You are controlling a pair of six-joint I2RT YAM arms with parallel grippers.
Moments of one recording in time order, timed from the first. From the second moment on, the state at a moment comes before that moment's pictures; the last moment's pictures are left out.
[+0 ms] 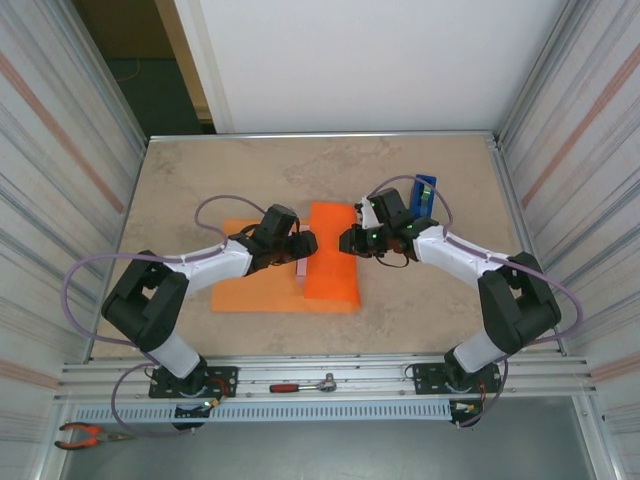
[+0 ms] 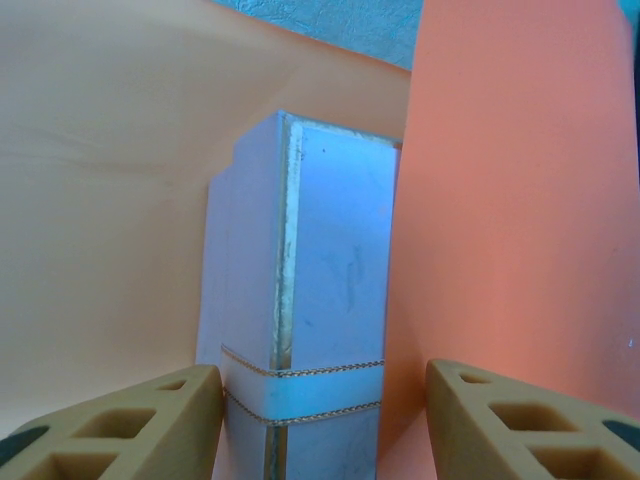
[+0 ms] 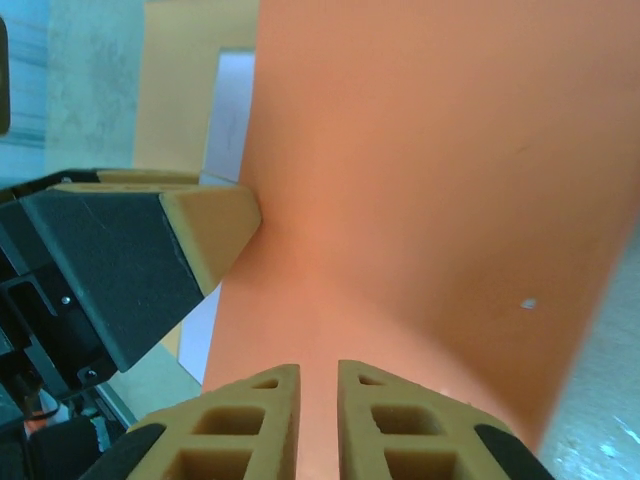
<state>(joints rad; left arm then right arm) -0.64 1.61 0.88 -0.12 0.05 -0.79 0.54 1.55 0.96 -0.29 -0.46 0.60</state>
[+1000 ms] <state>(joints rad) -0.52 1.76 1.13 -0.35 0.19 -0.65 0.60 1.65 0.99 -0.30 -0.44 0.49</state>
